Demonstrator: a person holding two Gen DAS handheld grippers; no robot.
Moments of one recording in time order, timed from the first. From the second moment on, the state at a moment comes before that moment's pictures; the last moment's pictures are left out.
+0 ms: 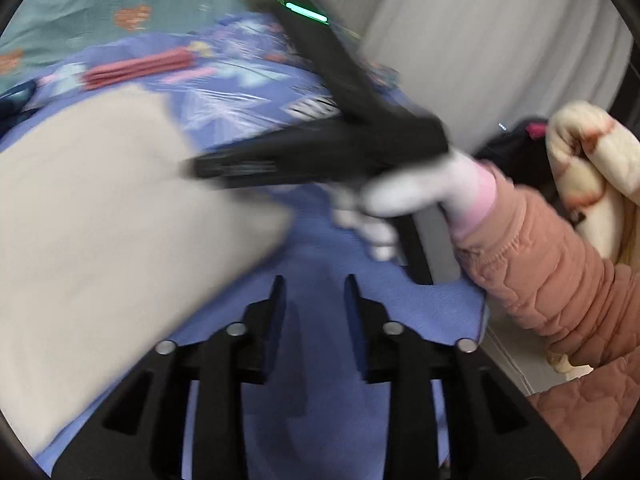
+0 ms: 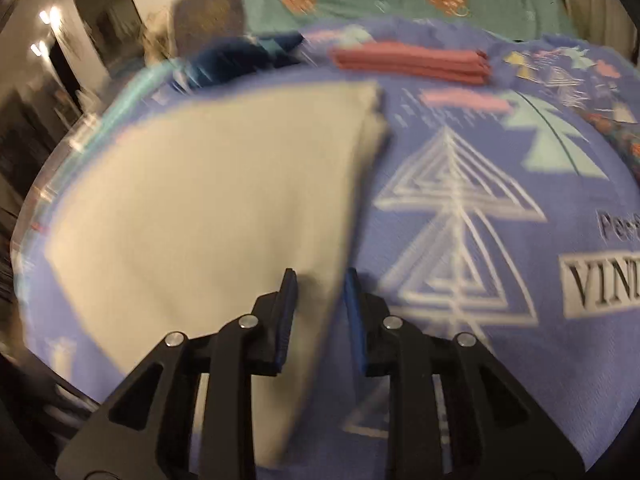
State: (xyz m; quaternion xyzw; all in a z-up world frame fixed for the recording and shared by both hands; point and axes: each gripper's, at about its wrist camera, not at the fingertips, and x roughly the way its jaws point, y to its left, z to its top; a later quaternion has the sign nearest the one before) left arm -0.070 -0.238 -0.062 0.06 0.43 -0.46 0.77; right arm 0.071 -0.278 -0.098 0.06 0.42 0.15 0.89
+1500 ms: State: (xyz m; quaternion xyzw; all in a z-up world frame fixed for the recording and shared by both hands) left arm -0.062 0.204 -0.064 -0.21 0.34 -0.14 0.90; right arm -0.022 0.181 -0.086 -0.42 0.19 0.24 0.86
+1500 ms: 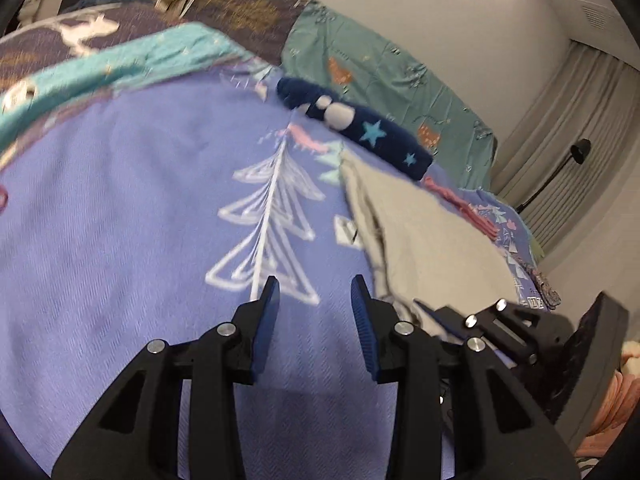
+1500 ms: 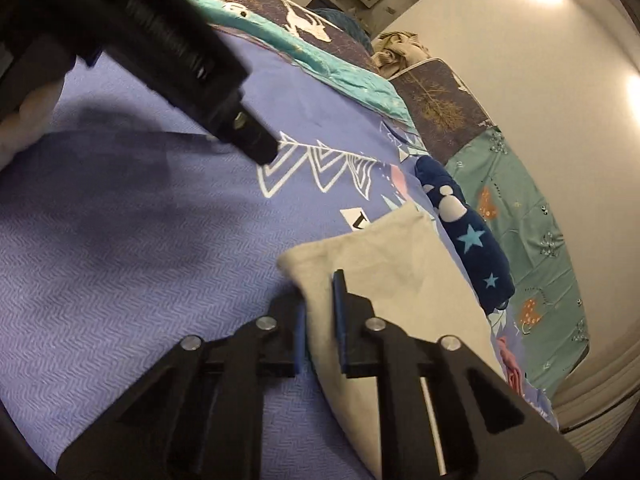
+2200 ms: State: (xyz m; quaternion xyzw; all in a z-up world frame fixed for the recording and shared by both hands) left arm 0.126 0.152 -0.097 -0.32 0.44 -0.28 0.79; right arm -0.011 0.143 -0.027 -0.22 0.23 0.28 0.91
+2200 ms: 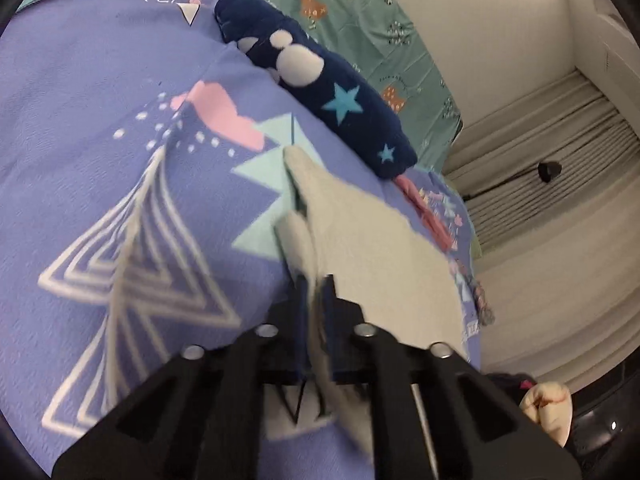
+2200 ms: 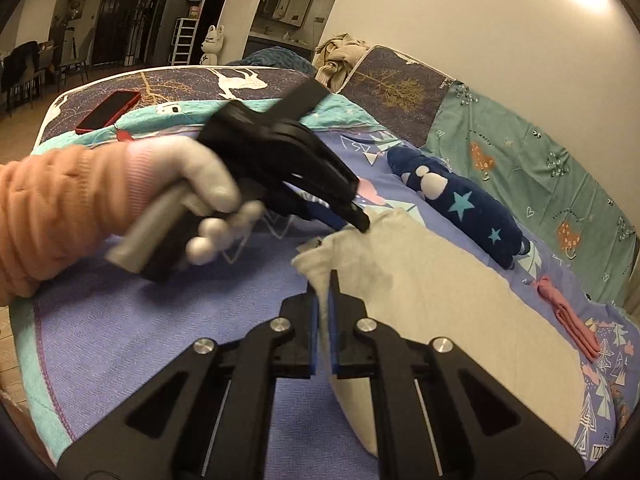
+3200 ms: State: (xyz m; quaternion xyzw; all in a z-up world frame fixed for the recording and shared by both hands) left arm 0.141 0.130 -0.097 -0.27 0.39 -0.24 0.85; right arm -0.014 0.157 -0.073 -0.26 0.31 0.29 0.87
